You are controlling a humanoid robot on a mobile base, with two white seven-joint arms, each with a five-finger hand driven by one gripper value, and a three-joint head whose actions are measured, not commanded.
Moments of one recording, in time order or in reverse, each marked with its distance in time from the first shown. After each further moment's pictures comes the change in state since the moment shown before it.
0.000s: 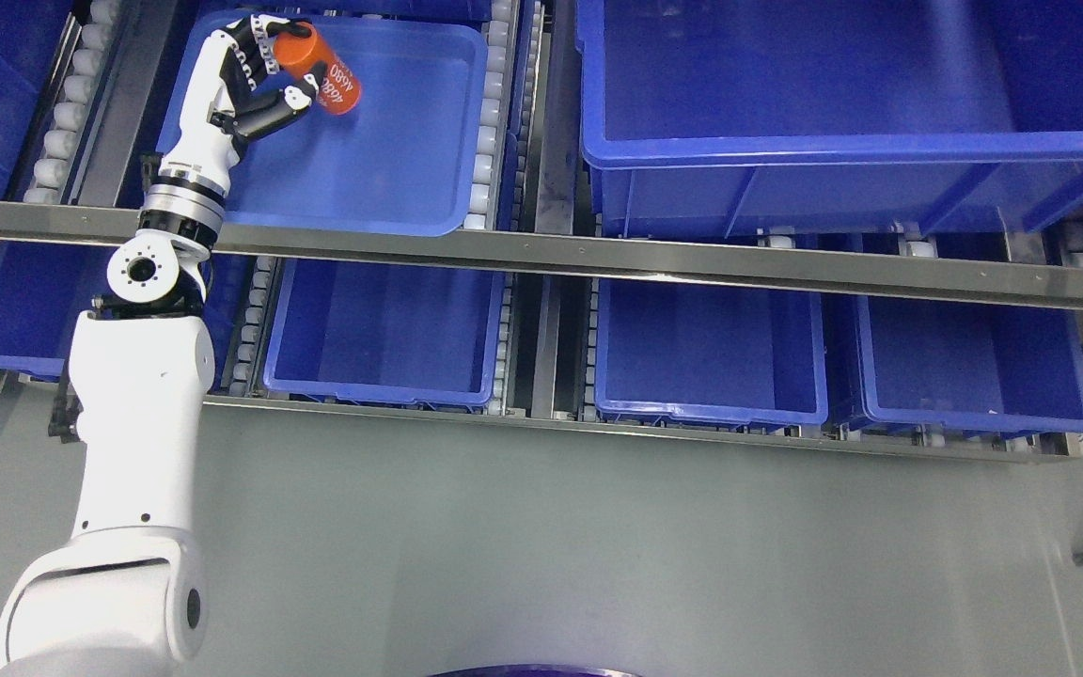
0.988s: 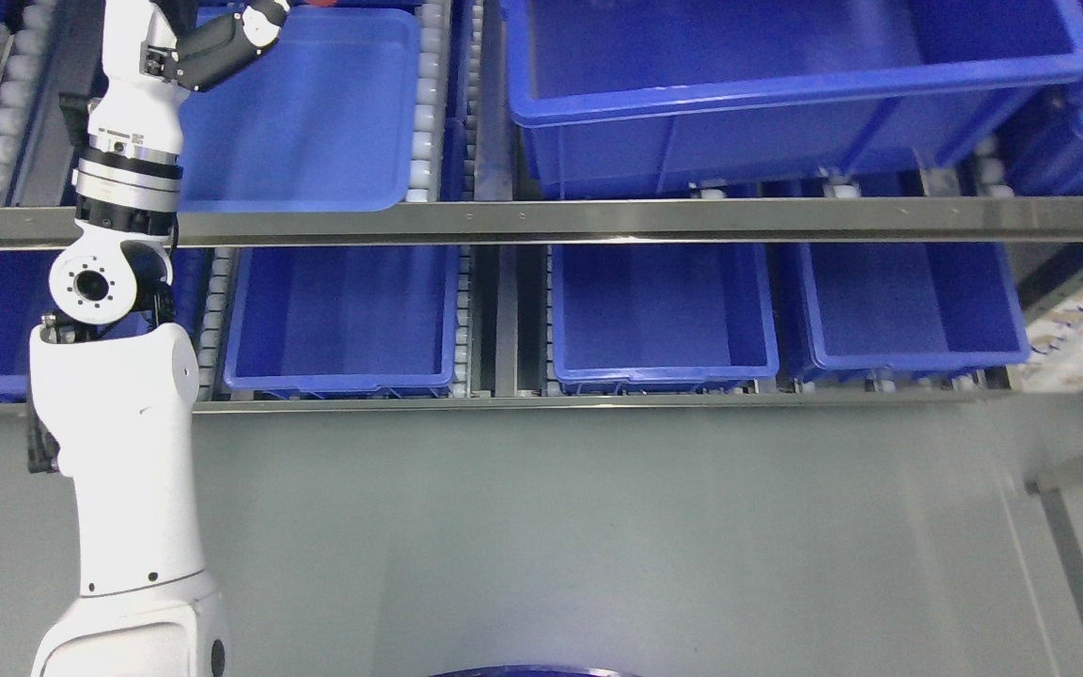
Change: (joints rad) left arm 0.123 -0.059 0.057 -0.464 0.003 -0.110 -0.042; right arm 0.000 0.000 0.000 0.000 0.000 0.000 0.001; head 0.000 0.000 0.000
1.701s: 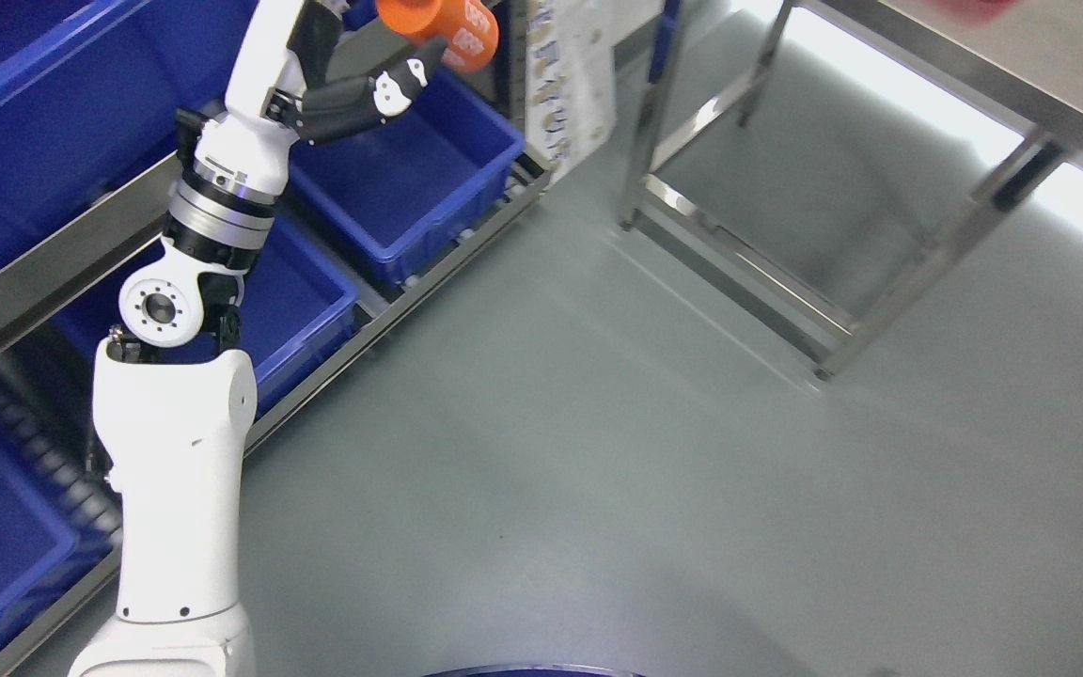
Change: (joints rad) left arm 0.078 -0.042 -0.179 -0.115 0.064 0.003 -0.161; right arm 0.001 0.000 0.000 0.000 0.000 0.000 0.000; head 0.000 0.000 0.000
